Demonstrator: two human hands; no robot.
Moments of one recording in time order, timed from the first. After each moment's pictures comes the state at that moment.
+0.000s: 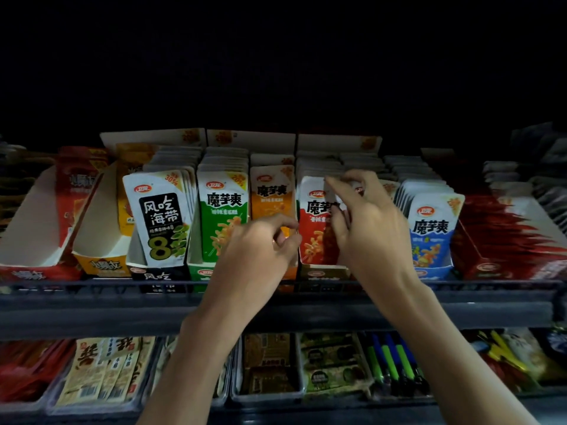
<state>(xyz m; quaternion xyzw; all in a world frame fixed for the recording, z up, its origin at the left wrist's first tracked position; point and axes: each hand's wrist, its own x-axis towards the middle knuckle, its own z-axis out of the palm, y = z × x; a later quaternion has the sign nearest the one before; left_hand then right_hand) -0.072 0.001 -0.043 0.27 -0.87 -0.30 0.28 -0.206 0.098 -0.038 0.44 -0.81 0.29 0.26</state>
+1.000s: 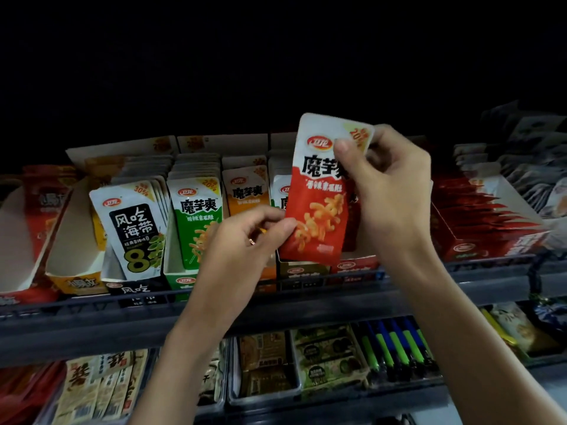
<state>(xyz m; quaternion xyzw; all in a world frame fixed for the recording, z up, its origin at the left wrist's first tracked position) -0.072 0.020 -0.028 0.18 -0.79 -0.50 0.31 -0.198 0.126 0.015 0.34 -0.63 0.70 0.05</state>
